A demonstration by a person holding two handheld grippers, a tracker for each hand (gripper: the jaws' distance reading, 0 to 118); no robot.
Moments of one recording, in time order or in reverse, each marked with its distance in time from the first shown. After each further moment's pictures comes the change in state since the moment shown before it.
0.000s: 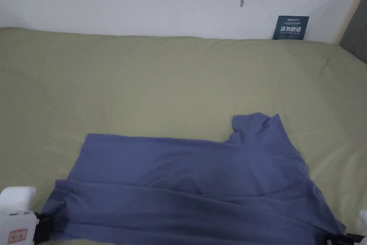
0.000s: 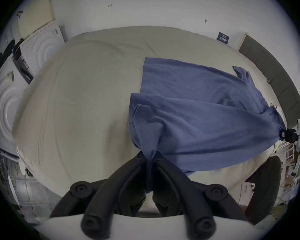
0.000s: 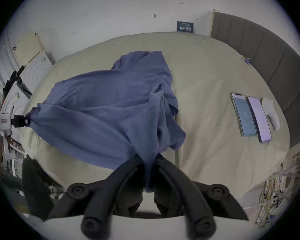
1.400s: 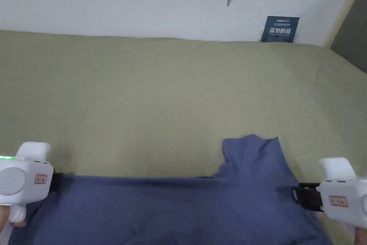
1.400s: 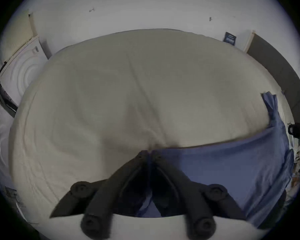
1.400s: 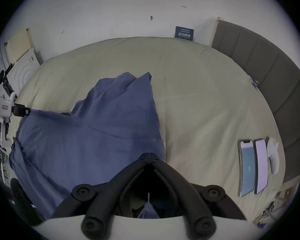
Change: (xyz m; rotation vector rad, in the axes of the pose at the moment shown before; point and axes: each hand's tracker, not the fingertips) left arm 0.047 0.202 -0.153 0.048 0.023 -0.081; right arm 0.020 0.198 -0.134 0.041 -0.102 0.080
